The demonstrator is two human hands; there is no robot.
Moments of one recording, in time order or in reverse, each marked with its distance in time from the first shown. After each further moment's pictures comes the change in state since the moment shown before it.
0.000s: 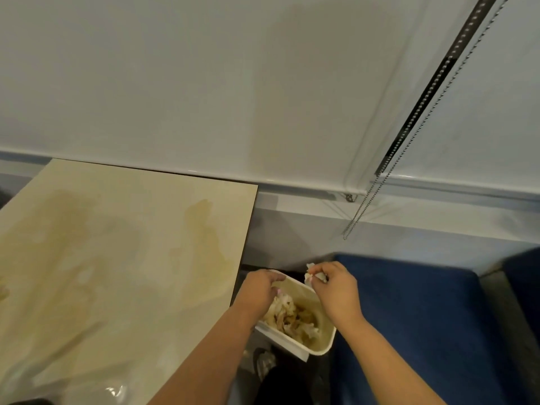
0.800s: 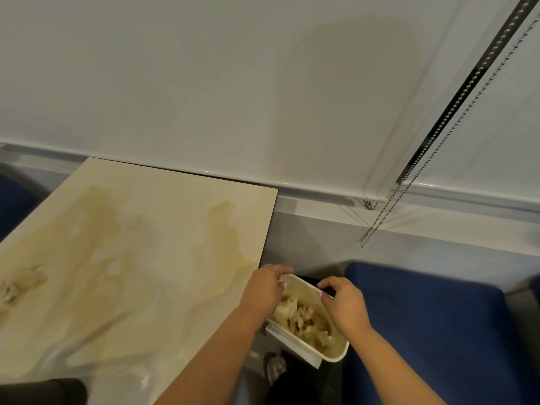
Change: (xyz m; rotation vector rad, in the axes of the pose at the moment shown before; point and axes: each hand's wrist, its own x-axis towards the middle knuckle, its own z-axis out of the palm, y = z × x) left_hand -0.016 -0.008 -0.016 -0.204 0.183 -0.009; right_hand -0.005 0.009 0.018 -0.200 -0.154 0.007
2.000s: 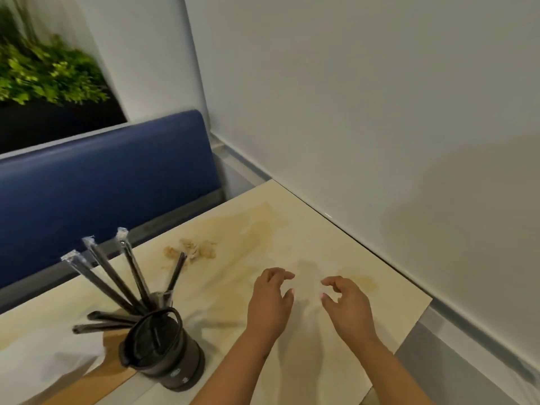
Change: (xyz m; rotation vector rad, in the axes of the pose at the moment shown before) left_hand -0.059 -0.079 -0.182 -0.029 0.811 -0.269; right_hand 0.040 -0.247 0.087 0.150 -0.310 -0.588
